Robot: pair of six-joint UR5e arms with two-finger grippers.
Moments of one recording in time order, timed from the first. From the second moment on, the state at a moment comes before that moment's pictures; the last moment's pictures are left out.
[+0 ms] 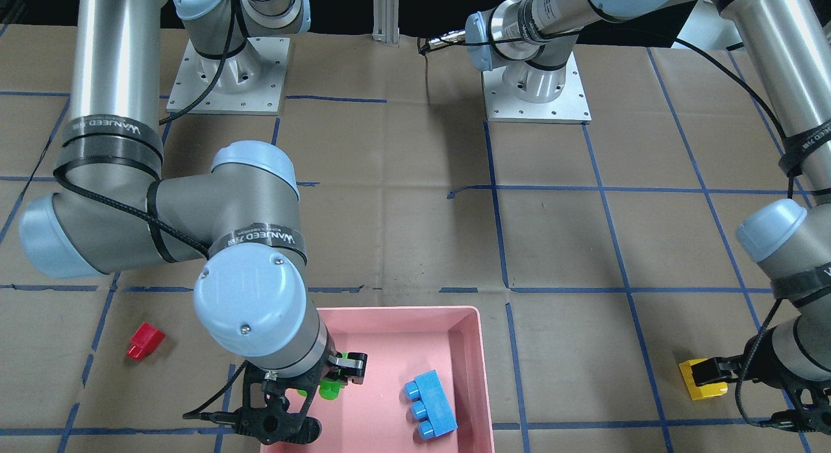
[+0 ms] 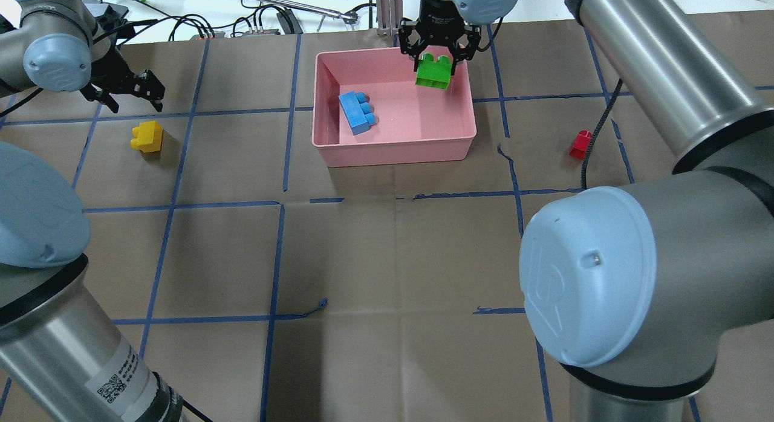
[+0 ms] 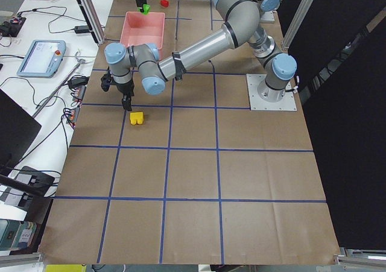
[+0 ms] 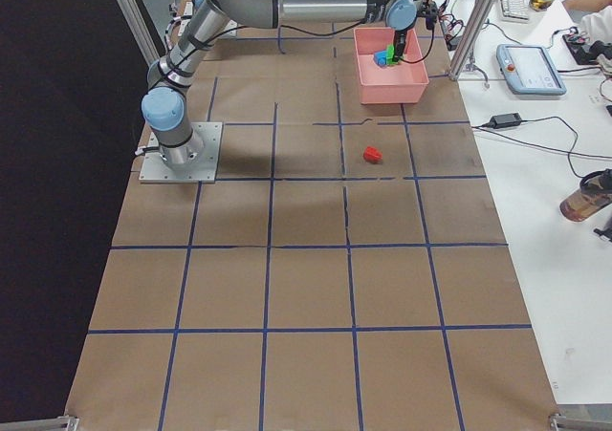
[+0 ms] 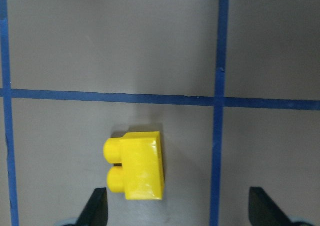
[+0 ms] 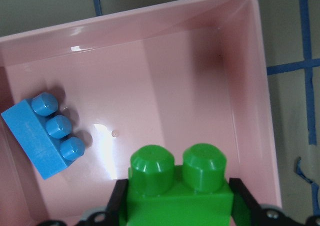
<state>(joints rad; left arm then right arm) -1.17 -2.29 -1.24 -1.16 1.64 0.37 1.78 -0.81 0.93 -1.69 -1.52 0.37</state>
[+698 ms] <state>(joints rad) -1.14 -2.35 -1.28 -1.14 1.62 0.40 1.78 -0.80 0.93 -1.70 -1.49 0.37</state>
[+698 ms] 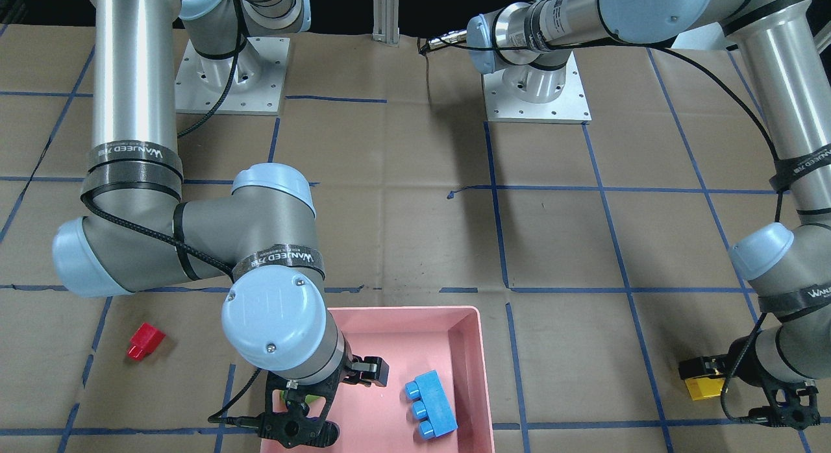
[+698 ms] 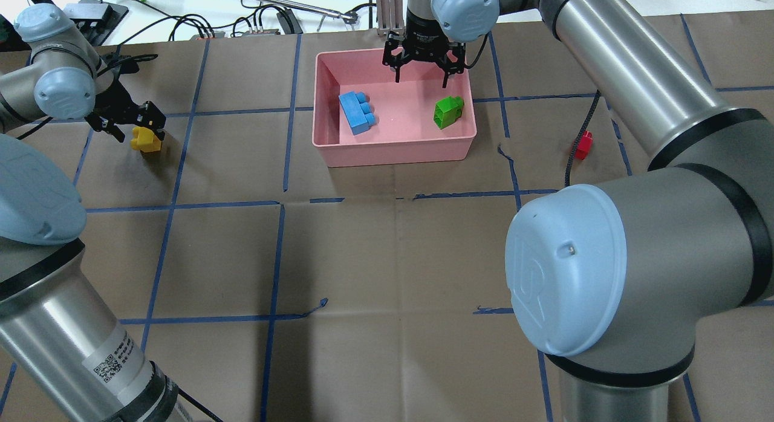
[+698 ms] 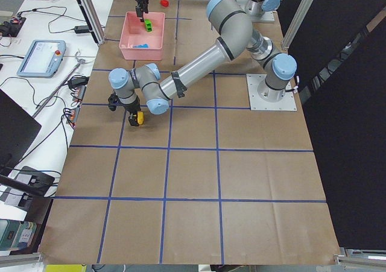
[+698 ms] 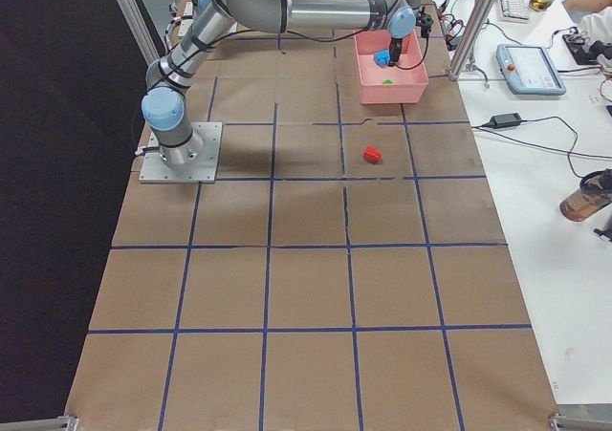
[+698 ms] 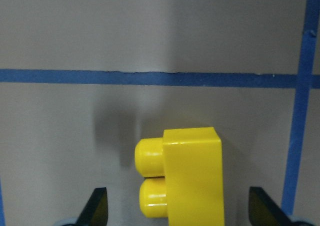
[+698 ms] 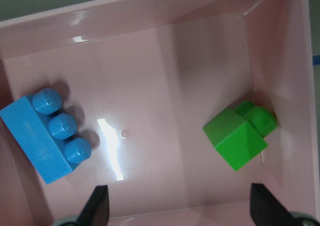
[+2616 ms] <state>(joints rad) -1.67 -2.19 -1.26 -1.12 1.37 -0.13 1.31 -0.80 1.15 -1.53 -1.57 0.32</state>
